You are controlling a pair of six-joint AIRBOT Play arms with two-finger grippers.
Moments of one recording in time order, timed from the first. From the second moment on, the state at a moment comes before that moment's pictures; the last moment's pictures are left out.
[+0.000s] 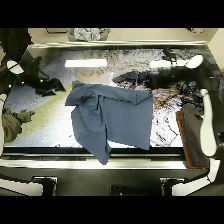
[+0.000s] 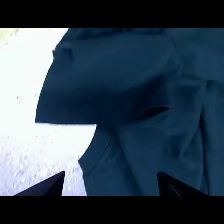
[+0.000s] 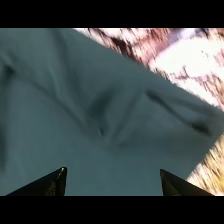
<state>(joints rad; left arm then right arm) 0.09 -1.64 1.69 1.19 -1.40 -1.55 -0.10 -1.73 1.79 -1.06 1.37 1.12</state>
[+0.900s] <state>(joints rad) 0.02 -1.27 0.61 0.80 -1.07 -1.32 -0.16 -1.26 0.85 -1.18 1.35 0.93</state>
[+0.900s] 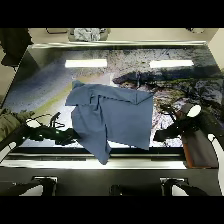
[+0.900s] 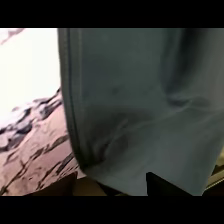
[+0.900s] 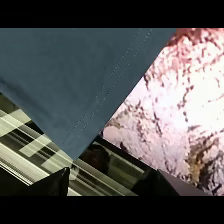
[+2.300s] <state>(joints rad) 0.22 -0.91 1.43 0.87 -1.02 -1.26 -0.02 -0.99 1.47 -1.35 1.16 0.99</state>
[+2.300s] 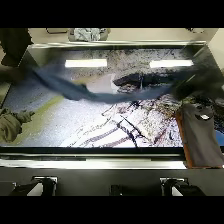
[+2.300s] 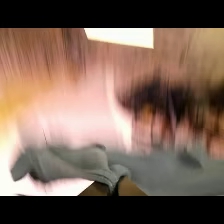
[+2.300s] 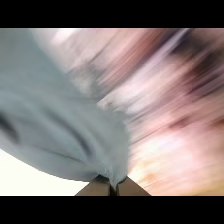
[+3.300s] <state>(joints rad) 0.38 -0.93 2.00 0.94 -1.33 -1.46 -0.02 -1.00 1.99 -1.64 1.55 1.11</state>
